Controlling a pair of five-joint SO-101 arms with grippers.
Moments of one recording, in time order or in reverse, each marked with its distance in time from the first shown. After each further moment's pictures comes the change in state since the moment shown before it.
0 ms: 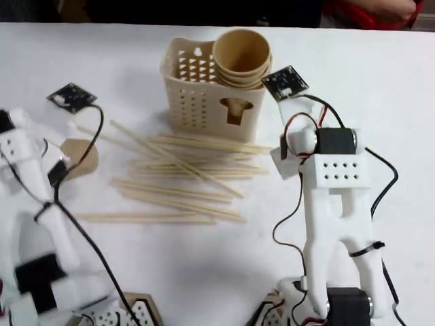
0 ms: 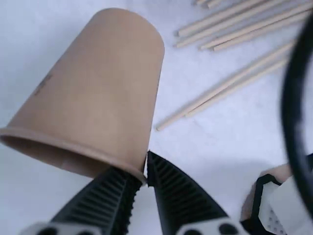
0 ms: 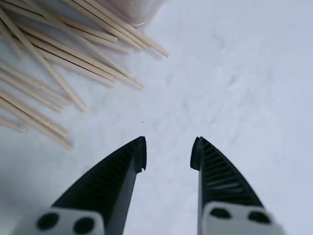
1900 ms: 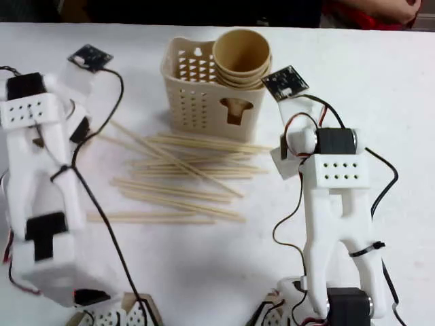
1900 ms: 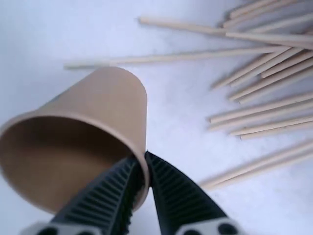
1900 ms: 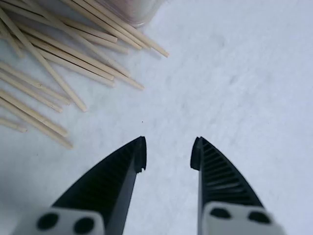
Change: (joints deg) left arm 9.3 16.0 -18.4 -6.8 15.4; right arm 0.0 0.0 0.0 -0.1 0.1
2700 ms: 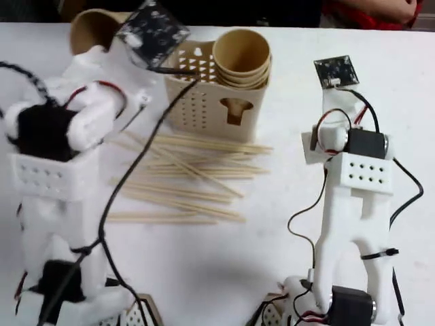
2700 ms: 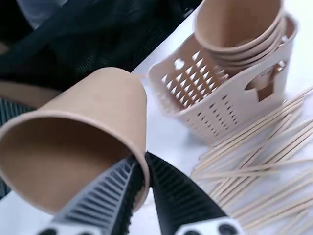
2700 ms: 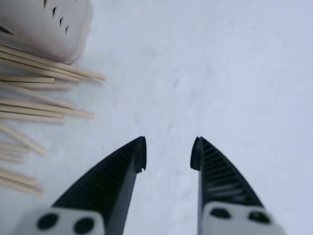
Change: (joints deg) left arm 27.0 -22.0 -18.3 1.0 6.7; right arm 10.8 0.0 0.0 -7.9 -7.0
